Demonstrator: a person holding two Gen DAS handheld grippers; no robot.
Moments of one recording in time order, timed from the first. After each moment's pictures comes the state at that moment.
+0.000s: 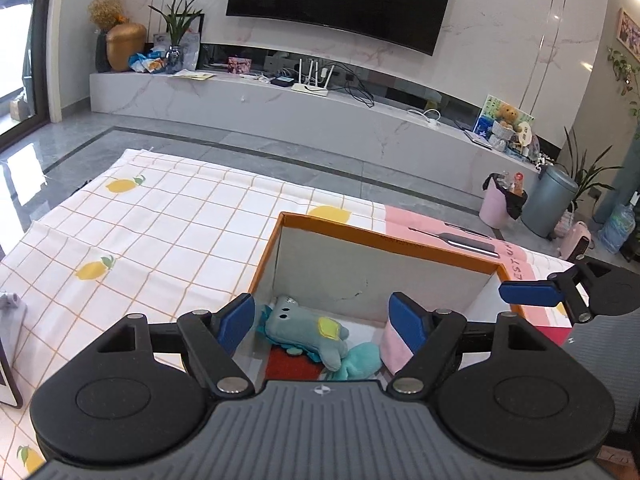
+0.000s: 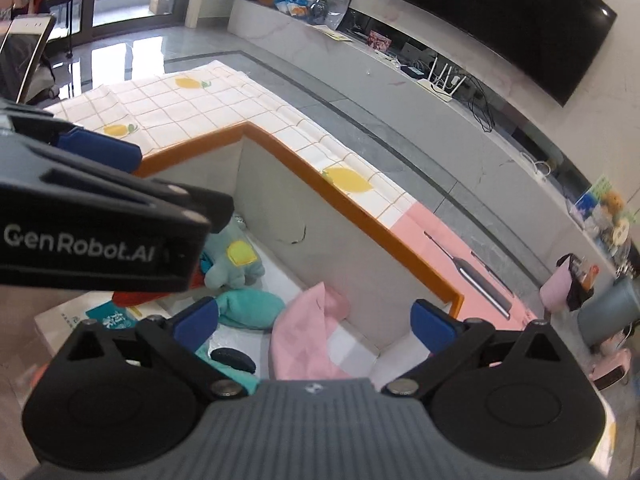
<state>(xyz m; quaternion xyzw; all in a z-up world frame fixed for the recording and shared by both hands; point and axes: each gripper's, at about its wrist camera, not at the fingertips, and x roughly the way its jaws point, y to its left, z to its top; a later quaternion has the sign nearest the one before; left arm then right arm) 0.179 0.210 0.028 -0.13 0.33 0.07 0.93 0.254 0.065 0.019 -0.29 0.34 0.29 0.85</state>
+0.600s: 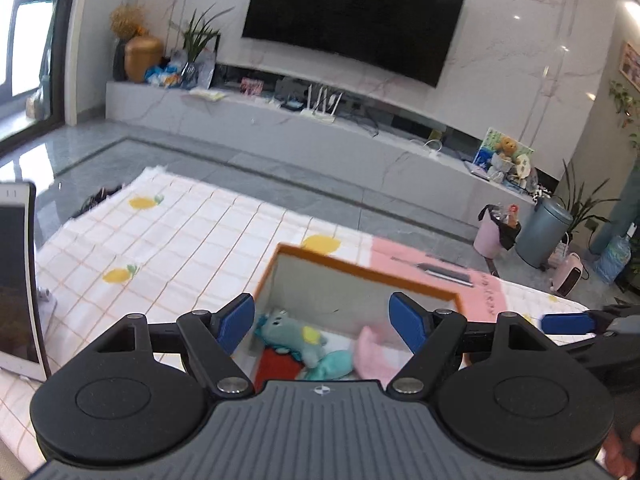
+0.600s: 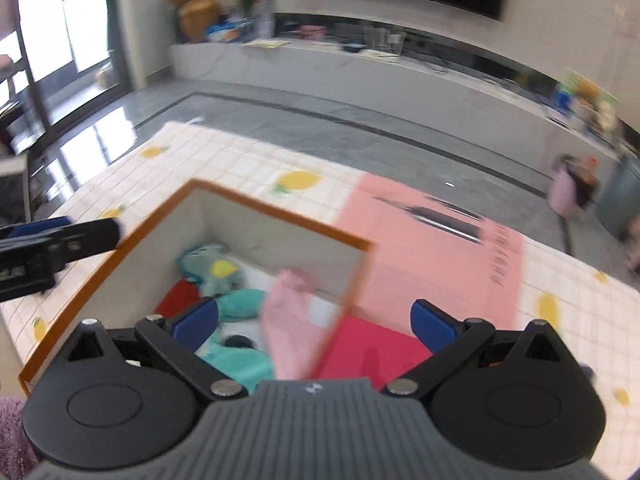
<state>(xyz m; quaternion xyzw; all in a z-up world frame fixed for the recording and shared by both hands) 0.137 0.189 0.084 -0.14 0.29 0.08 0.94 0.252 -0.033 0.090 -0.10 0.40 0.23 0.88</state>
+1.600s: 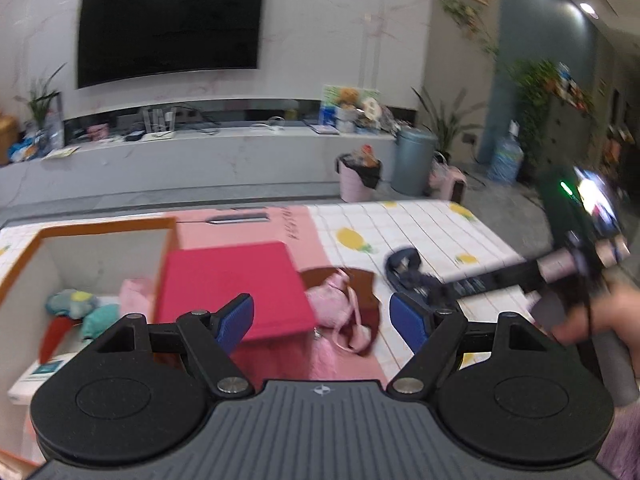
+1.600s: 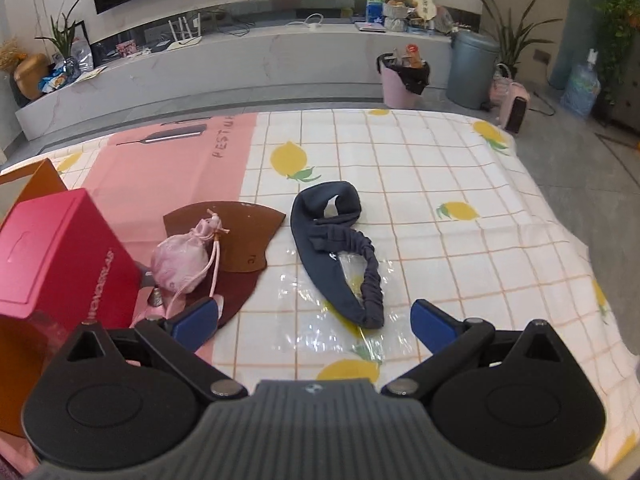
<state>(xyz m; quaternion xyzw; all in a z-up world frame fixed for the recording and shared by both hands) 0.097 -0.050 0.032 0.00 0.27 -0.11 0.96 0.236 -0.299 -0.006 0.01 0.43 0.04 0.90</state>
